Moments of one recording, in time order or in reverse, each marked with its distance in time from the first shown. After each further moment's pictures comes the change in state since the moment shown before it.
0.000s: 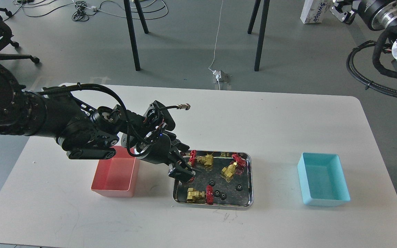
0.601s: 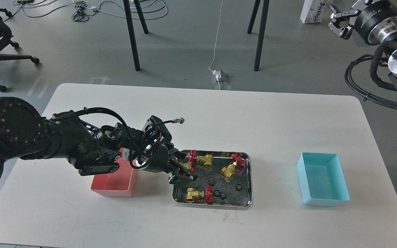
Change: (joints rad) left arm 0.209 -0.048 -0.029 0.219 0.014 0.029 0.000; right arm -0.061 -0.004 -0.001 0.011 0.001 0.005 0.004
